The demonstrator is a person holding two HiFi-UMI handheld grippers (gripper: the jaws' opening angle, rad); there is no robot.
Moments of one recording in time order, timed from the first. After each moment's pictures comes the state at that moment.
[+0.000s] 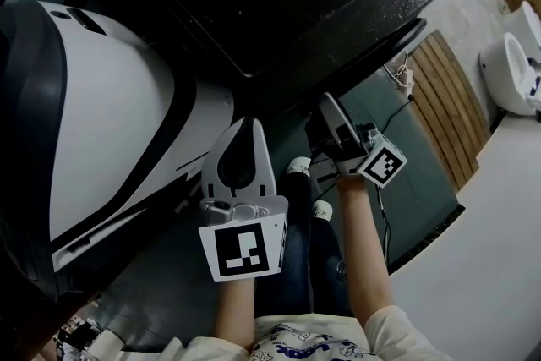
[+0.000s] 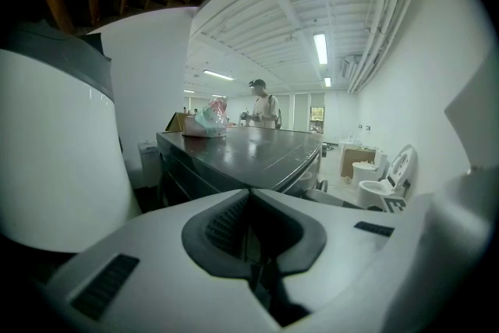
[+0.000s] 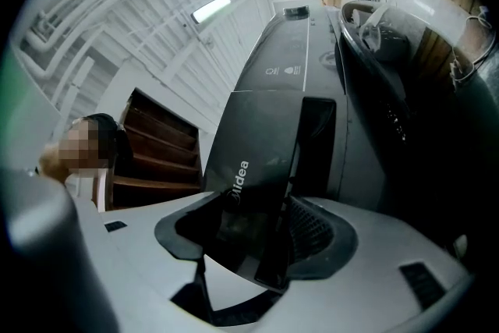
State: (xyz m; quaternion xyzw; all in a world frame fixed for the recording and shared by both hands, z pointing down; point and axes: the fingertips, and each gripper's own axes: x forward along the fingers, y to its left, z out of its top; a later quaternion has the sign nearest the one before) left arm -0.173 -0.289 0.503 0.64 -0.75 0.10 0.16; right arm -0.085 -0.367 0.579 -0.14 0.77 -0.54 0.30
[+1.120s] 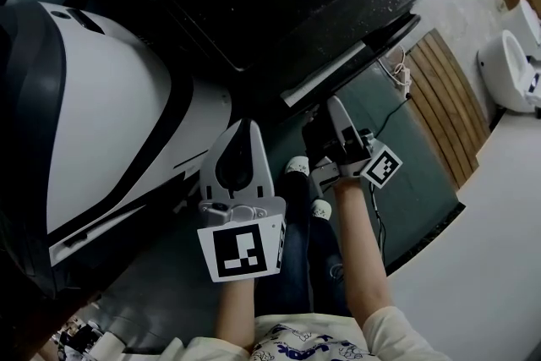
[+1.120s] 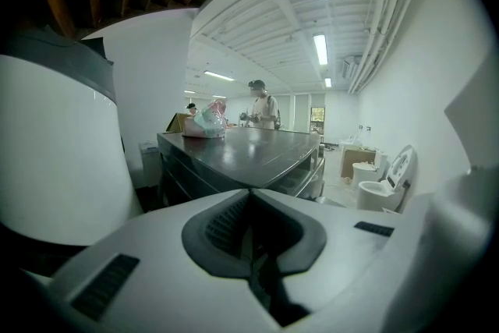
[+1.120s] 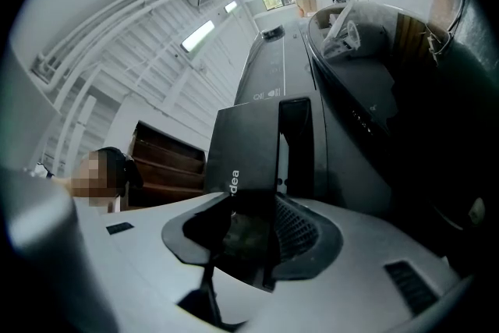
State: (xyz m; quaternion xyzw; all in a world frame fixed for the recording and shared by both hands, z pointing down) left arm -0.162 -0.278 0.499 0.64 -0.75 0.10 0.16; right arm -0.056 -0.354 0.586 -0.11 0.72 -0.58 0.37
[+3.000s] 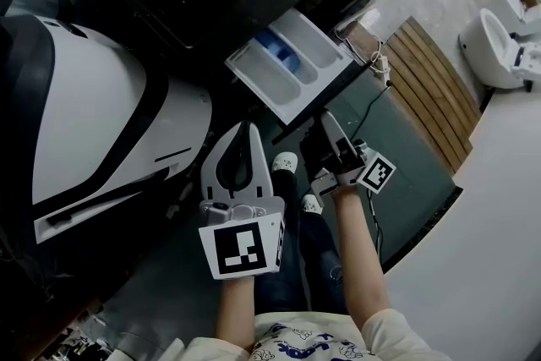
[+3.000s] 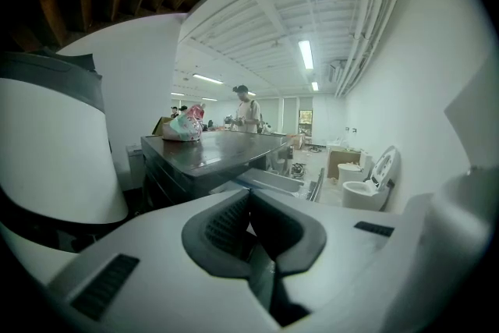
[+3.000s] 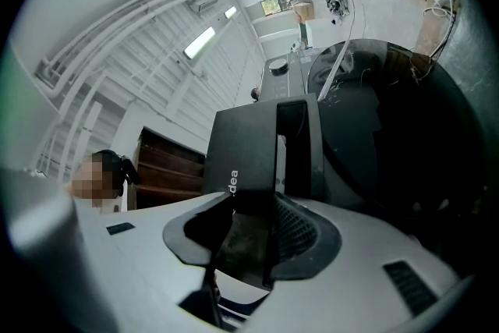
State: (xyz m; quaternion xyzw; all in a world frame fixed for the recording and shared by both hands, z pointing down) left arm -0.061 -0.230 0.483 0.68 -0.71 0.11 0.14; right arm 0.049 -0.282 0.588 -0.13 0.71 -0.59 0.37
